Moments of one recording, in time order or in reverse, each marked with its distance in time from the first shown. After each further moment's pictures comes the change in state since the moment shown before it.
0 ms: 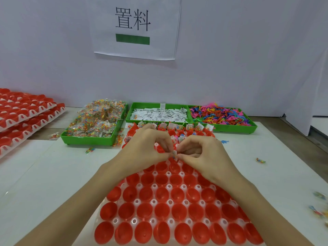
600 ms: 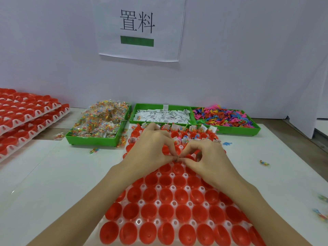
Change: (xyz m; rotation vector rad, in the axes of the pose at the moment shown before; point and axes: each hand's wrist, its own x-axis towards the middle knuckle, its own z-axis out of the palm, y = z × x) left_hand 0.003 -0.007 0.014 0.158 0.014 -0.032; right_hand 0.001 0.003 0.005 -0.266 -0.019 -0.072
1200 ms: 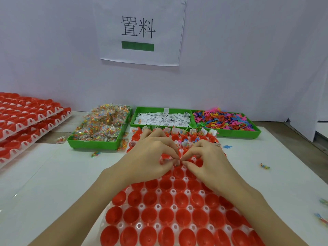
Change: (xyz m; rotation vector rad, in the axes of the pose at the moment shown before) left_hand -0.008 -0.001 -0.013 0.095 -0.052 0.204; right_hand -0.002 0.000 -0.004 -0.147 -0.034 0.036
